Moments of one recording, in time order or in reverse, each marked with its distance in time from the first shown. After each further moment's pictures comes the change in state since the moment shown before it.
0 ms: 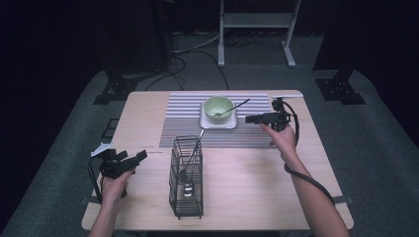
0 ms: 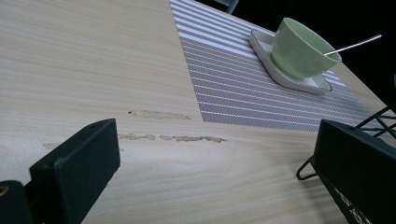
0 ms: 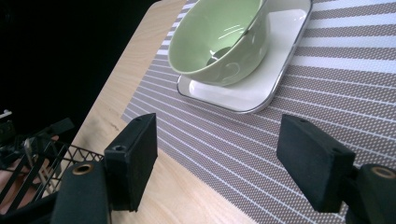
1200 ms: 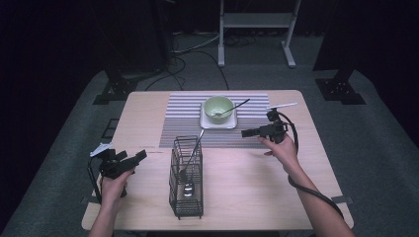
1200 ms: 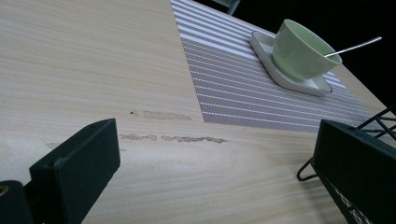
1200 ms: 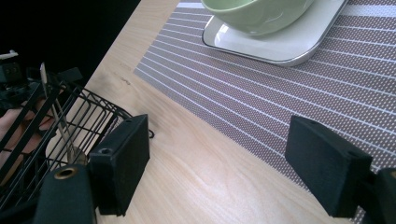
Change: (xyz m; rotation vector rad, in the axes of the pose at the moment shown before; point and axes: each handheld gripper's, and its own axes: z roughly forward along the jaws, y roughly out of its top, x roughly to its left) left arm 0.001 0.000 -0.001 0.001 0.002 -0.002; right arm 0.019 -0.032 0.002 0.102 0.028 -0.102
